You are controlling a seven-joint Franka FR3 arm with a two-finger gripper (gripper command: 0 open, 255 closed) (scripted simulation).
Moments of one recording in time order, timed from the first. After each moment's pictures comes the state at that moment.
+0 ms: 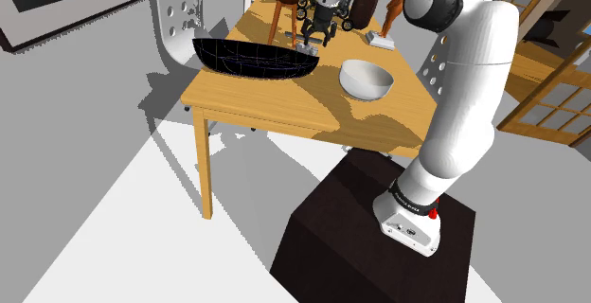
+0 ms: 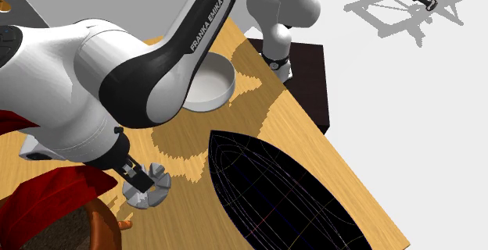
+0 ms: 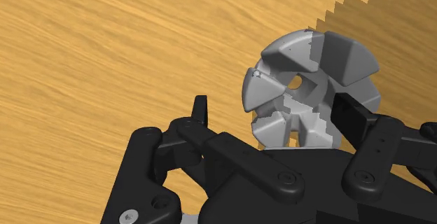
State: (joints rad) arm -0.23 0.42 -0.27 -1.49 0.13 1.90 0.01
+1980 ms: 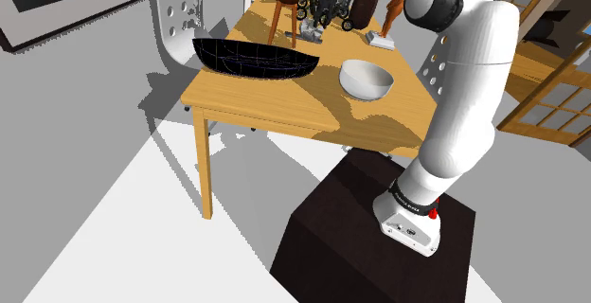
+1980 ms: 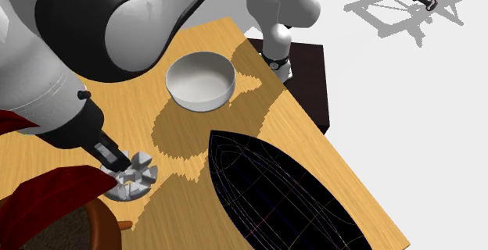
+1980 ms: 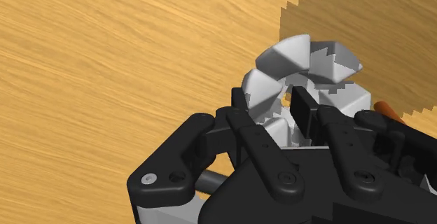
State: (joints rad) arm -0.24 0.42 -0.27 -1.27 0.12 1.67 0.02
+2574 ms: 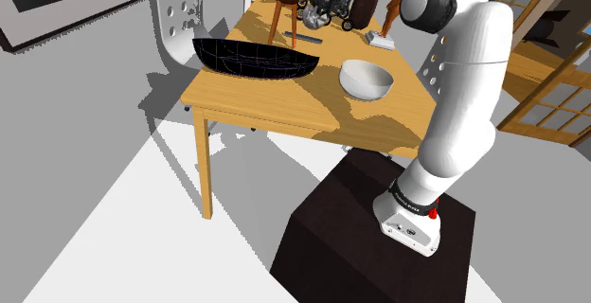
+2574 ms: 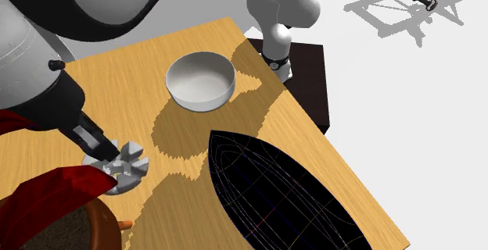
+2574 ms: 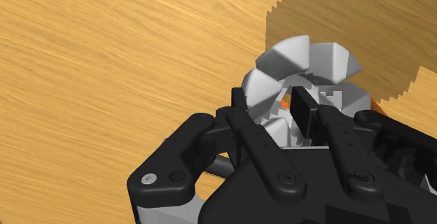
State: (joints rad) arm -0.26 0.45 -0.27 -1.09 0.13 1.53 0.03
